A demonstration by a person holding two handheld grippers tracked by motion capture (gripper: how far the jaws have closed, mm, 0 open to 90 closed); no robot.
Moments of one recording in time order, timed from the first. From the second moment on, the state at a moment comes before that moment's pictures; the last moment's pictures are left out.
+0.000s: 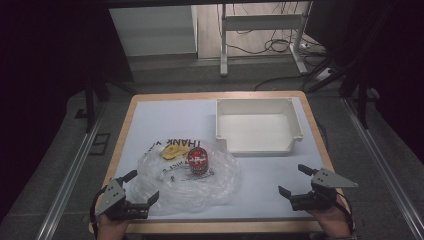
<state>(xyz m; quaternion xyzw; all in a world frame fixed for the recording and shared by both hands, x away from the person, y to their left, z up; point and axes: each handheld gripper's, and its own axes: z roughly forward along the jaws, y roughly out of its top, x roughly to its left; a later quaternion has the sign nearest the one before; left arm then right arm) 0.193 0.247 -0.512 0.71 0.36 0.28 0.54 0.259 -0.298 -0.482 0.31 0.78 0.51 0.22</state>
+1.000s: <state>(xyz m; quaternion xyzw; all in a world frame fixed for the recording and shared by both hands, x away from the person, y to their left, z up) 0.192 0.248 -0.512 0.71 0.35 0.28 0.54 0.268 -0.277 -0.480 0.28 0.80 0.49 0.19</state>
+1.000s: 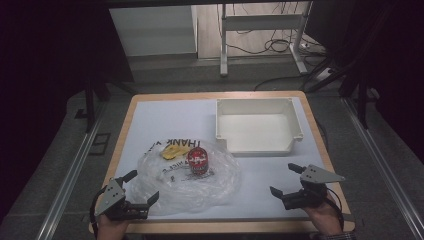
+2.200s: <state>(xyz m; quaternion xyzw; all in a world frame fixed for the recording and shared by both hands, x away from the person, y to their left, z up) 0.192 0.247 -0.512 0.71 0.35 0.28 0.54 0.274 -0.249 -0.476 0.27 0.81 0.50 0.16</state>
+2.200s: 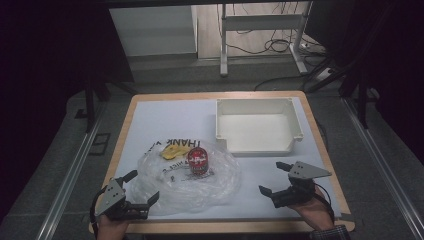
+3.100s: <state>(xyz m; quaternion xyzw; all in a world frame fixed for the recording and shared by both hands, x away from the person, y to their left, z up) 0.192 0.247 -0.512 0.71 0.35 0.28 0.54 0.291 -0.207 -0.480 0.23 0.82 0.50 0.14</state>
